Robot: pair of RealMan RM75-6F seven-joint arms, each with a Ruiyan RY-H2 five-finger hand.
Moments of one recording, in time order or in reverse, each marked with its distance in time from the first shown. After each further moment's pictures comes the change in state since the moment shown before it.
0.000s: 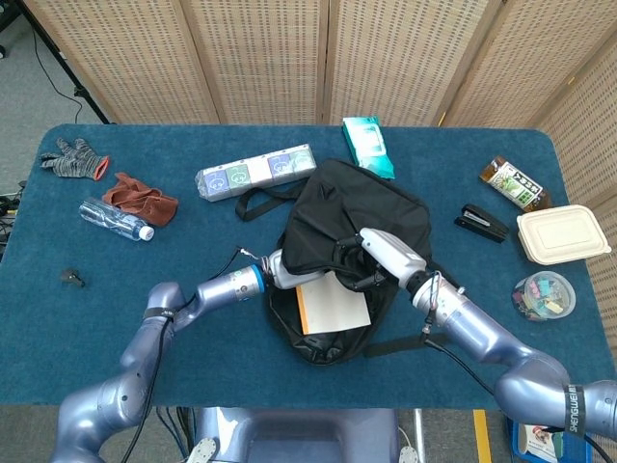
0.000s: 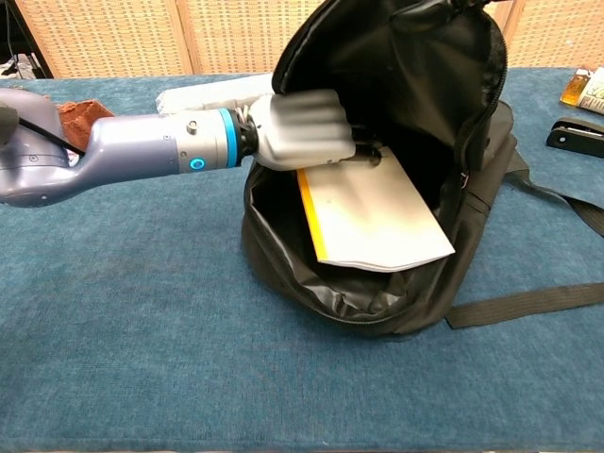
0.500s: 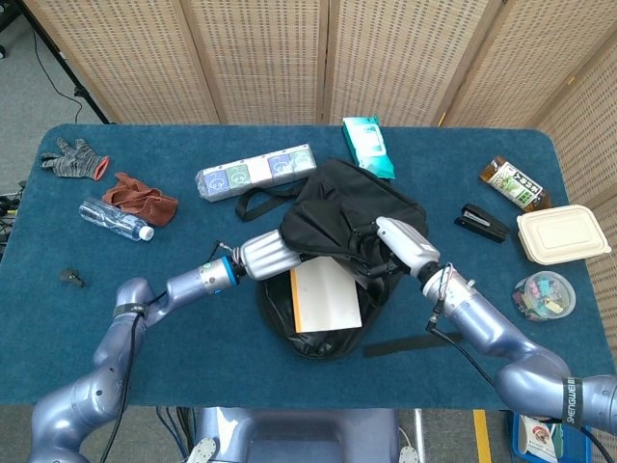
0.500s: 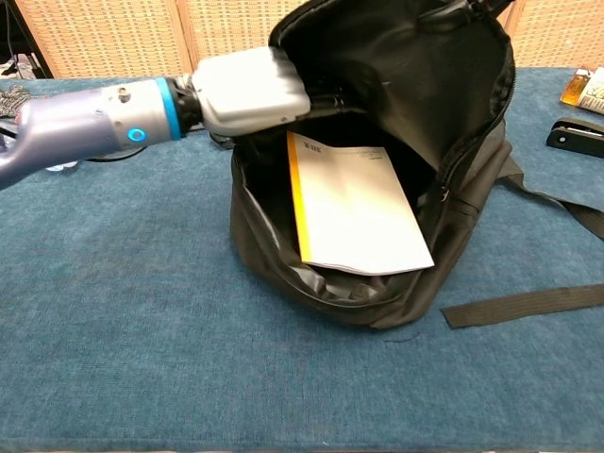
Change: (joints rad) left arm 0.090 0.093 -0.014 -0.017 -0.020 0.183 -0.128; right arm 0.012 -0.009 -0.039 0.052 0.061 0.051 -0.055
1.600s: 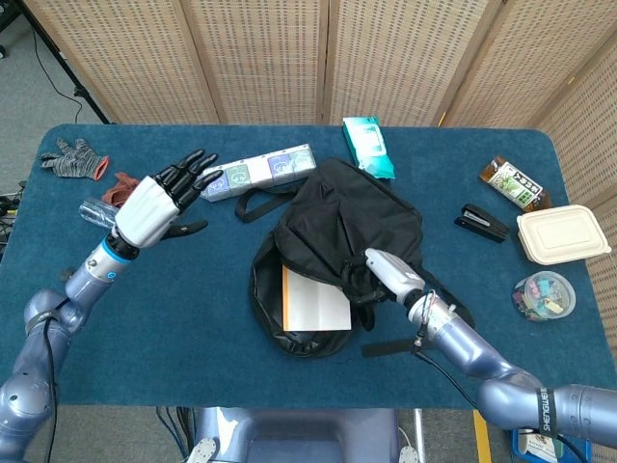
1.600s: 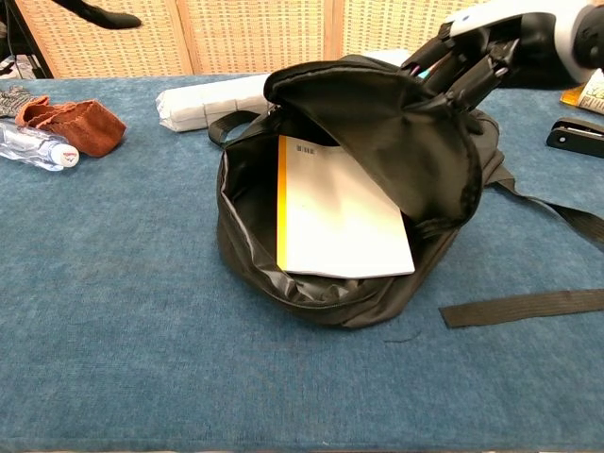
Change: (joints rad) left arm 0.232 0.232 -0.211 -0.073 -0.209 0.363 -0.432; right arm -0.001 -0.123 -0.100 -0.036 0.058 0.039 -0.077
